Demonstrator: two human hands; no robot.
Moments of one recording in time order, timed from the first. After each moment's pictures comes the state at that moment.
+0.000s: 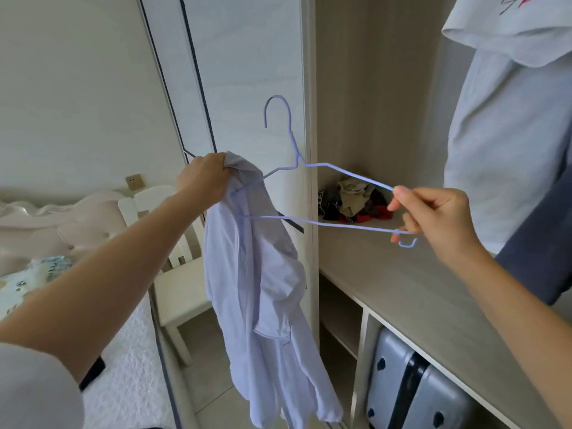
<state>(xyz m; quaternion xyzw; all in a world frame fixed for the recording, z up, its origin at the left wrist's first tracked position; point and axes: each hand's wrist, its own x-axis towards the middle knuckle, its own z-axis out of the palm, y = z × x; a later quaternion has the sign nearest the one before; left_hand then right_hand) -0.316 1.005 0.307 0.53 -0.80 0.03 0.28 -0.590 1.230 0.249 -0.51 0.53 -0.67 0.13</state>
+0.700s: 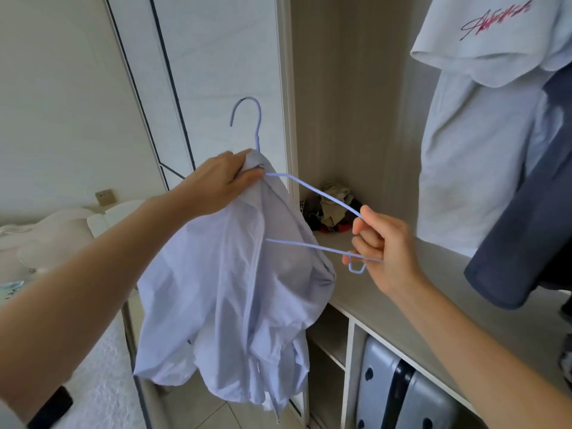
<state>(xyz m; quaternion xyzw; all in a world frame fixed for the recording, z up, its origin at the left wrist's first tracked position) -0.337 1.039 0.335 0.26 -0.93 -0.01 0.28 -0.548 1.213 0.234 -0.37 0.37 -0.76 0.37</state>
